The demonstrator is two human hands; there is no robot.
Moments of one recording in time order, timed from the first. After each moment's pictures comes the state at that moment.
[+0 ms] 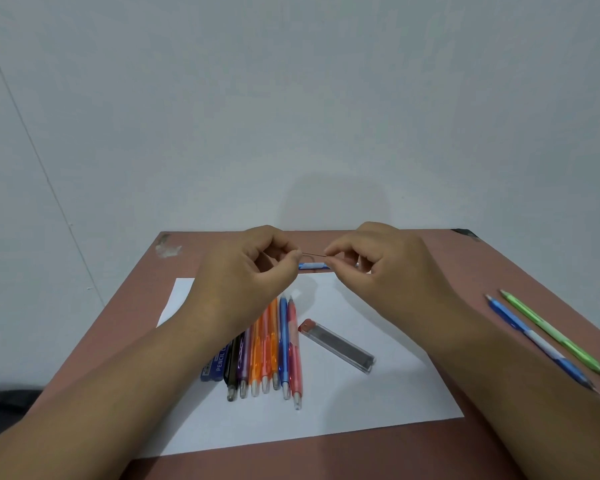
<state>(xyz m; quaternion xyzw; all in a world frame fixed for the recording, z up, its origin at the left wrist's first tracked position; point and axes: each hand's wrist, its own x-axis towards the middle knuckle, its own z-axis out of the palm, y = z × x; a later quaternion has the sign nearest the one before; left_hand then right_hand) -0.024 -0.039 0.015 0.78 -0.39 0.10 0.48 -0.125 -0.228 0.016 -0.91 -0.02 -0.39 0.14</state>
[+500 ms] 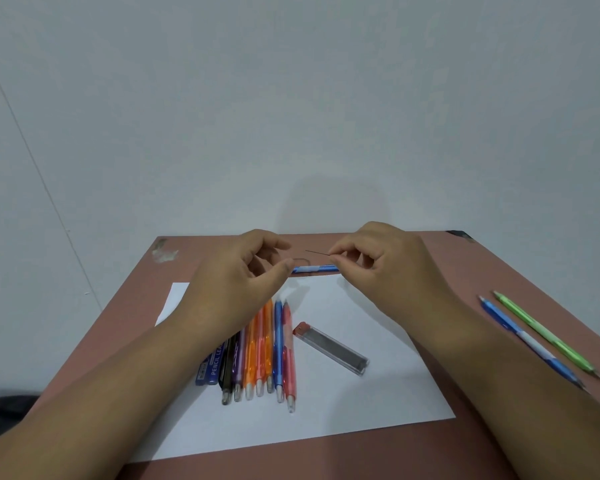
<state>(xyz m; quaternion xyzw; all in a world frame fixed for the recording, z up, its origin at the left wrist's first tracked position) -0.016 -0.039 0.011 0.81 -0.39 0.08 0.44 -0.123 -0.240 0.015 -0.91 0.01 -0.38 0.15</state>
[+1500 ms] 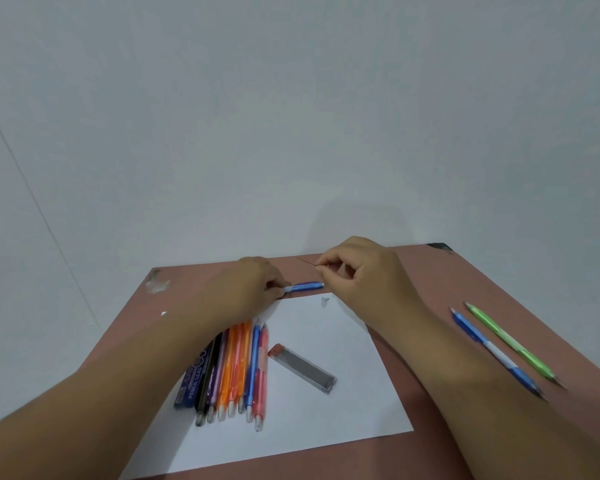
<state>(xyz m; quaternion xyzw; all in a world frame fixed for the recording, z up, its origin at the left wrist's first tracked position) 0.023 -0.104 0.021 0.89 -0.46 0.03 0.08 -0.126 -0.264 0.017 -0.89 0.02 -0.40 0.23</state>
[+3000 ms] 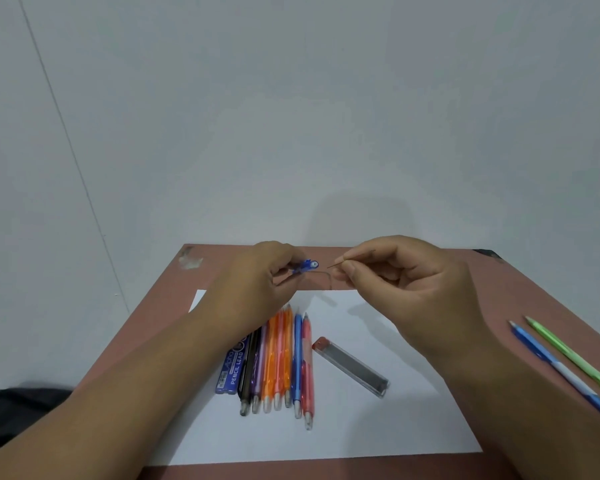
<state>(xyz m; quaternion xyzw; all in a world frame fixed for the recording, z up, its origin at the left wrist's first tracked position) 0.006 -0.045 0.010 0.81 -0.45 0.17 0.33 -0.148 -0.196 0.035 -0.77 -0.07 -0.40 0.49</state>
